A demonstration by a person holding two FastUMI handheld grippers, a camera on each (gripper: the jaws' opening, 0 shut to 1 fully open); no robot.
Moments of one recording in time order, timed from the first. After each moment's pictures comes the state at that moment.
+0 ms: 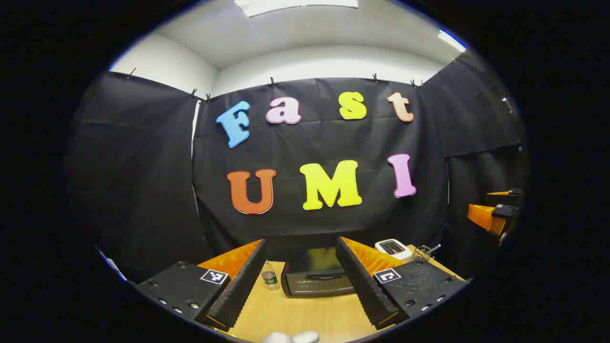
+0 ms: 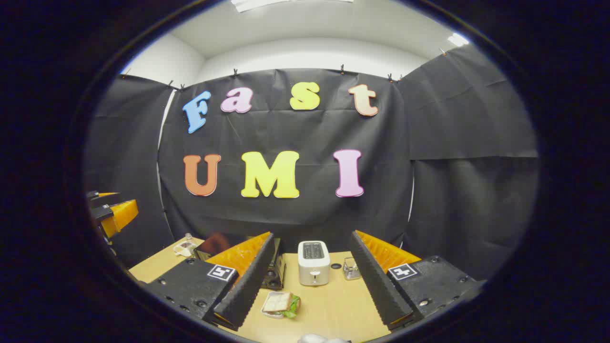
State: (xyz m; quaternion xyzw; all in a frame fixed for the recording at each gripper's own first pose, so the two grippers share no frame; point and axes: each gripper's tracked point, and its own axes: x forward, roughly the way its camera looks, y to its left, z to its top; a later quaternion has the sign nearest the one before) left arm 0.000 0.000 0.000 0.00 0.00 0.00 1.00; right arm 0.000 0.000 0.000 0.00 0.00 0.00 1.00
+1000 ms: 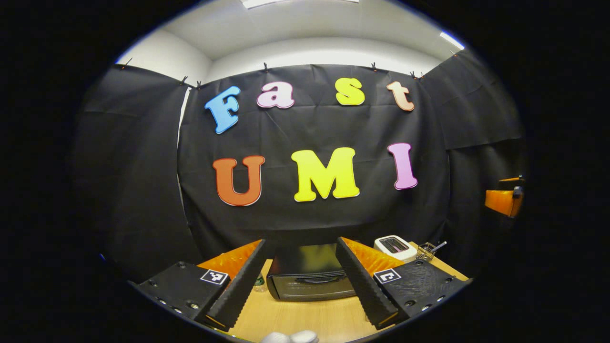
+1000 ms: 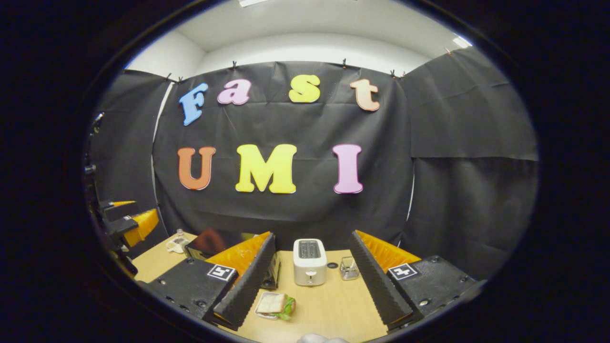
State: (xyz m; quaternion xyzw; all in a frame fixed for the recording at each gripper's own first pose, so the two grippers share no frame) left arm 0.080 -0.022 -0.059 -0.02 0.03 -0.01 1.00; right arm 0.028 -0.009 -0.005 -0.02 0.01 -0.01 1.00
